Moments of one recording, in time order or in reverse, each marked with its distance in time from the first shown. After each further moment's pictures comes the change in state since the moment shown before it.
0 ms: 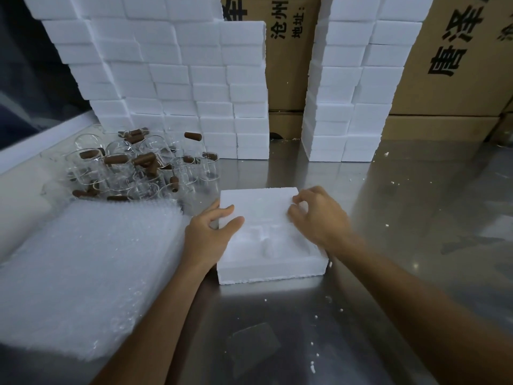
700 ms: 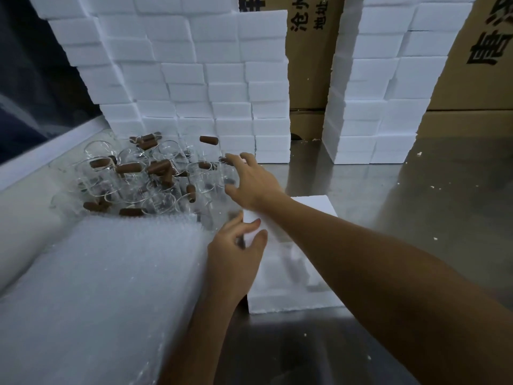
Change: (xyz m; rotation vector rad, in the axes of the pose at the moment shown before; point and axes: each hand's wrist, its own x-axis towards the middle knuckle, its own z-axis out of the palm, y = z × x) left_hand 0.001 -0.004 0.007 0.115 0.108 0.101; right_hand 0.117 -0.125 0.089 0.010 -0.134 -0.360
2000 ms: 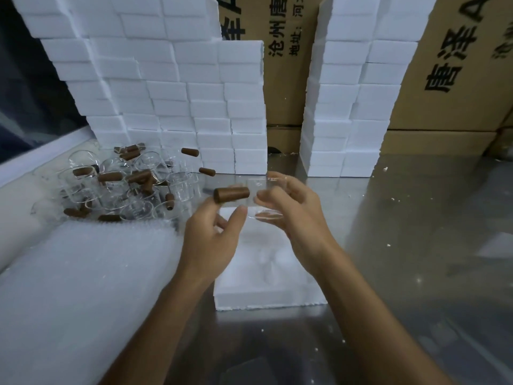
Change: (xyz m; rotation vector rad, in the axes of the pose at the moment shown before) left_hand -0.005 0.074 -0.017 -0.152 -0.037 0.128; right_hand -0.155 -0.002 -0.104 1.214 0.251 0.280
